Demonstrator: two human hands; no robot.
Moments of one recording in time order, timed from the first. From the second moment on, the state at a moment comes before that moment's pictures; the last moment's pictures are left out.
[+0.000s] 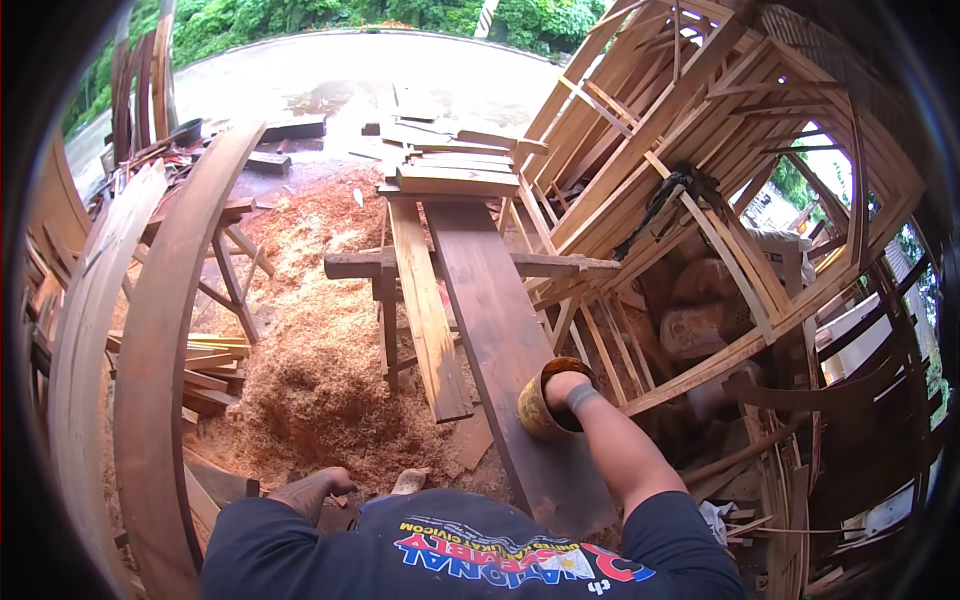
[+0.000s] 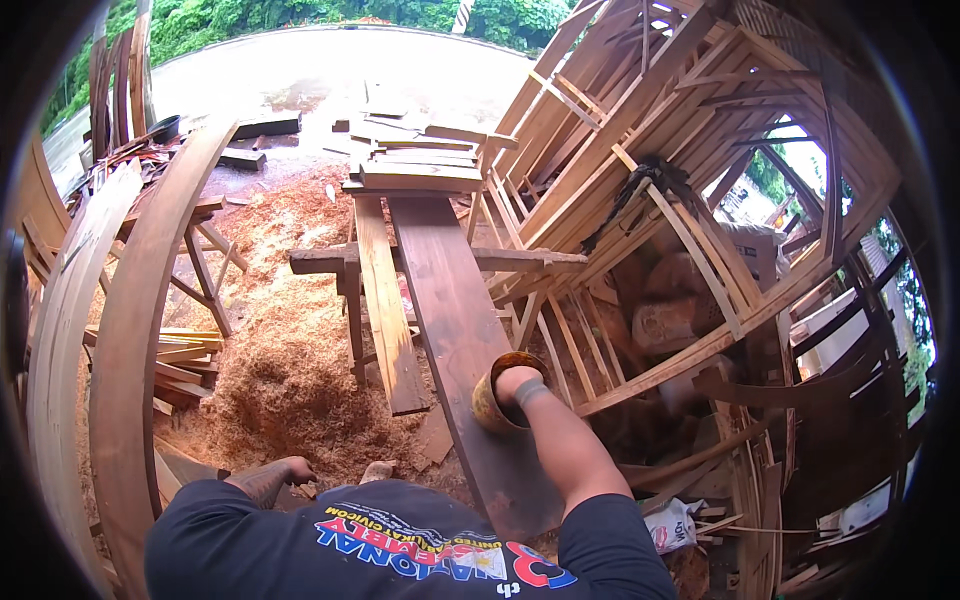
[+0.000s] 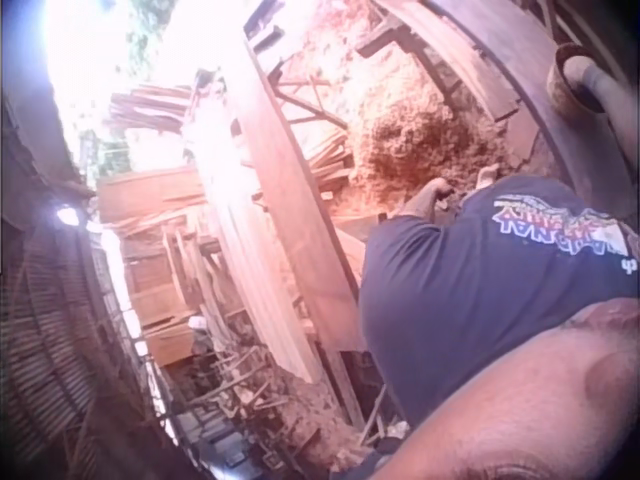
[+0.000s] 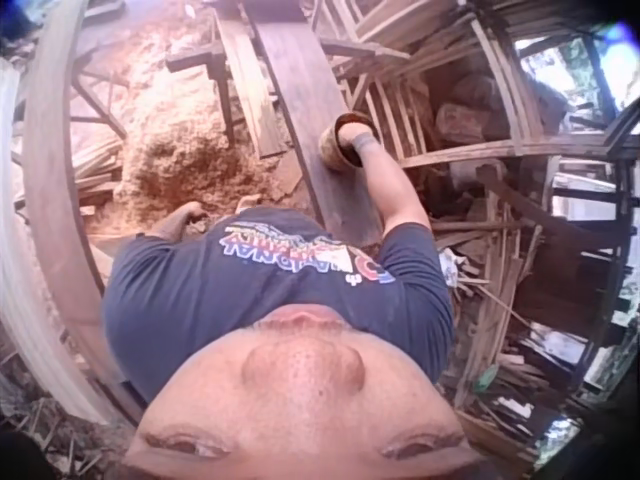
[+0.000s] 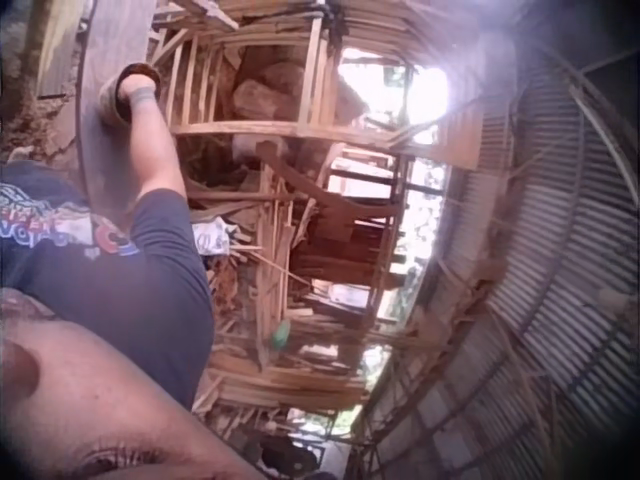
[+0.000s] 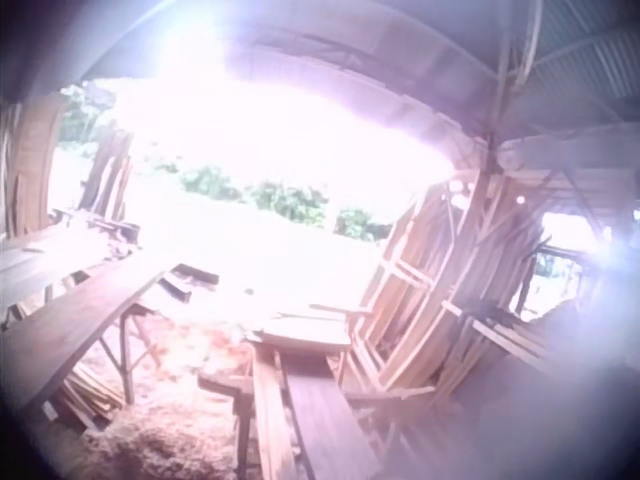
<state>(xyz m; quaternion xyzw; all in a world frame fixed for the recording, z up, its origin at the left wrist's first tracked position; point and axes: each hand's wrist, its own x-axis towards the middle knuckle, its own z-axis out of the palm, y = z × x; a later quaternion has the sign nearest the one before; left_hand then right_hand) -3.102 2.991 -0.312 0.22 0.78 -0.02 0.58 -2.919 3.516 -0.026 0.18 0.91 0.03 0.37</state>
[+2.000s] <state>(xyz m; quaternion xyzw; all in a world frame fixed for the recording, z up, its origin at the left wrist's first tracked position) -3.218 3.075 -0.313 0.34 0.73 0.06 0.59 -2.892 3.511 -0.080 0.34 0.92 0.03 0.18</state>
